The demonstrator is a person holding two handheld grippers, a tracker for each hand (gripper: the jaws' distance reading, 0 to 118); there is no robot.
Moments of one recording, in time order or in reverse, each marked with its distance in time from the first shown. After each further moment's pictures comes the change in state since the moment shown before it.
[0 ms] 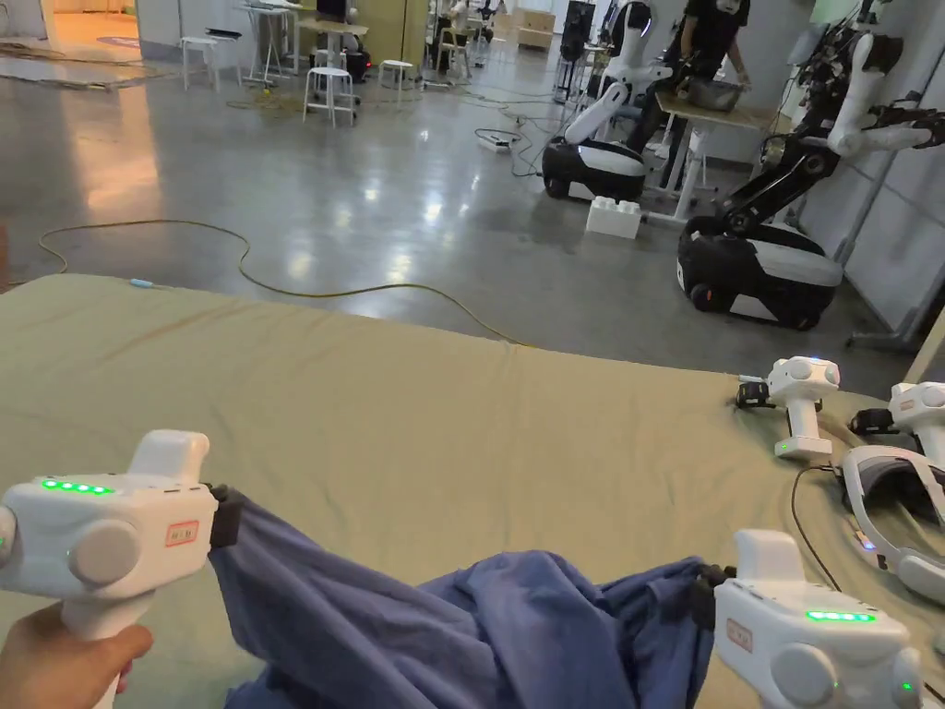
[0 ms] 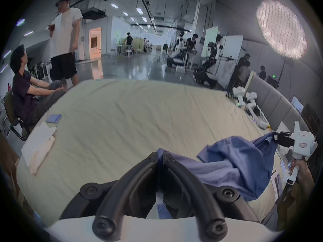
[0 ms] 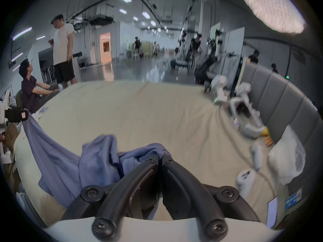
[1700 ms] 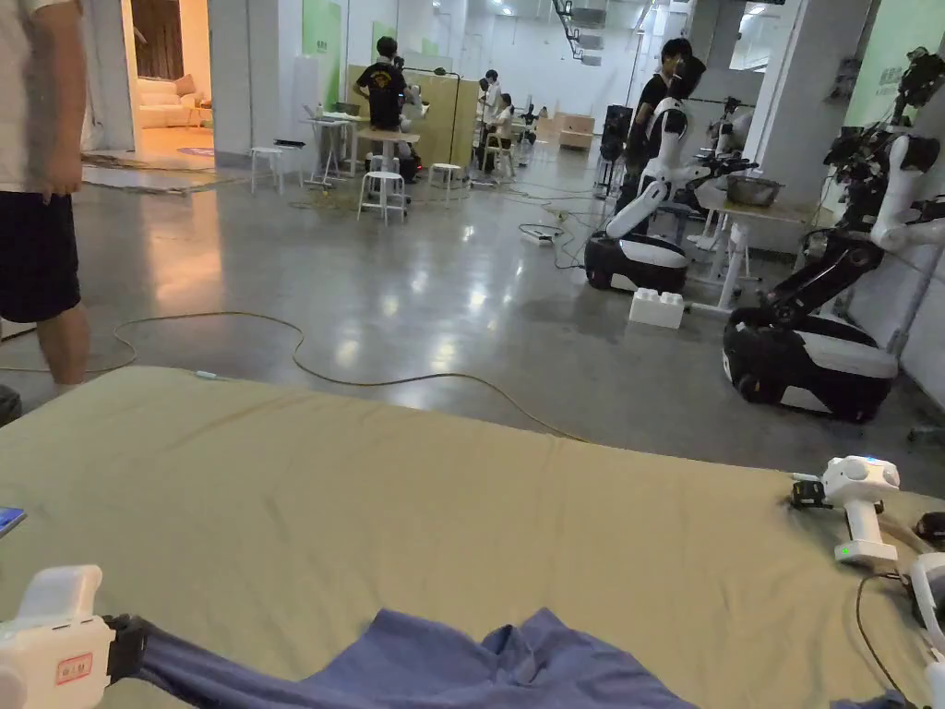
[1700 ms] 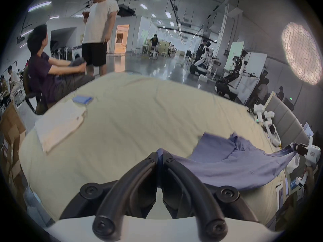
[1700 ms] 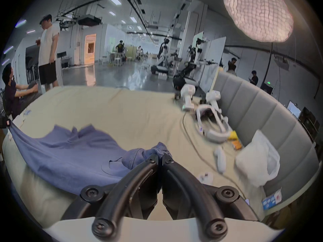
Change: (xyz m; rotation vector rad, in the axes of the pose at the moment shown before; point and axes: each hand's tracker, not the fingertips) left arm -0.101 -0.072 0.018 -0.032 0.136 0.184; right arm 0.062 -0.025 0.036 -0.062 -0.168 0.015
